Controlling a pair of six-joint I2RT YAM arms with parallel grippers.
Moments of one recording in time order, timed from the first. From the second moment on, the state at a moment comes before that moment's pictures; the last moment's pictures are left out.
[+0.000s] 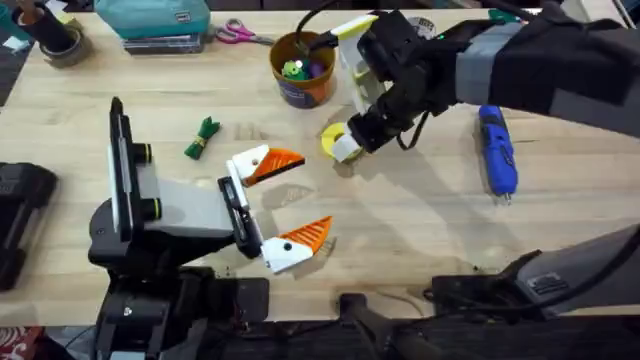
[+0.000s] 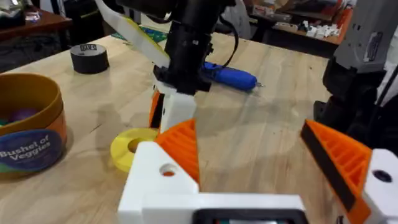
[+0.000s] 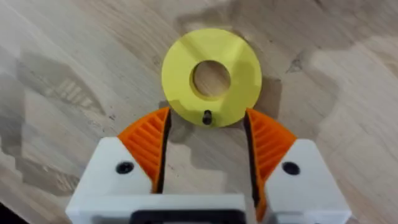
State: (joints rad) left arm -0.04 0.01 0.01 -0.12 1.13 -0.01; right arm 0.55 1.71 1.14 -0.72 -0.19 -0.06
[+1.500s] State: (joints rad) left arm -0.04 0.01 0.01 -0.12 1.13 -0.01; right arm 0.59 1.72 1.14 -0.71 -0.14 -0.05
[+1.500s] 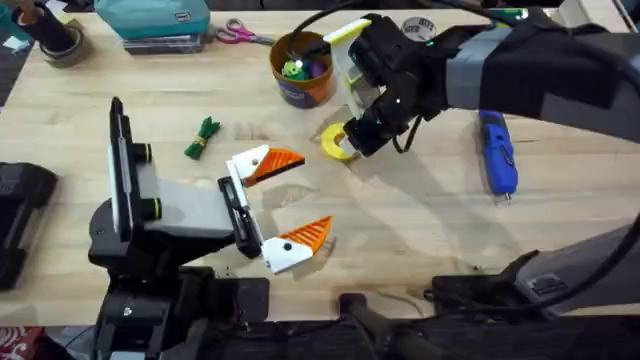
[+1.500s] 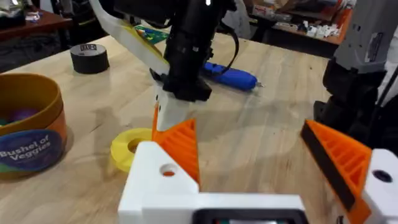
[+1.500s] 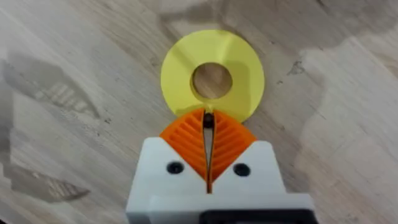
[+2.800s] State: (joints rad) left arm -0.04 0.01 0.01 -0.12 1.13 -0.01; right arm 0.60 1.53 1.84 -1.35 -0.07 -0.10
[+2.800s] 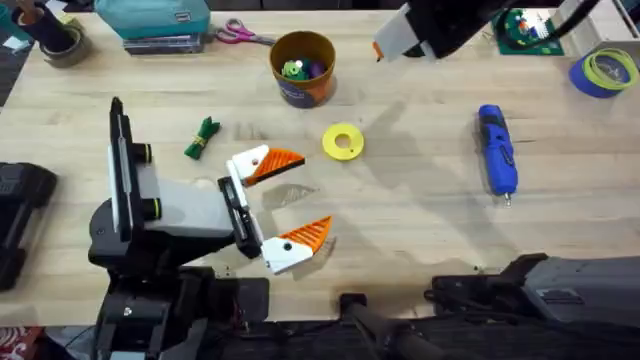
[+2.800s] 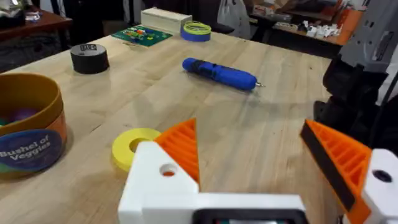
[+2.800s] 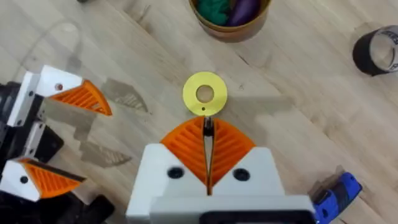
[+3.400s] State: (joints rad) left arm -0.04 0.01 0.01 -0.12 1.13 -0.01; right arm 0.86 1.56 1.84 -1.32 -0.07 -0.19
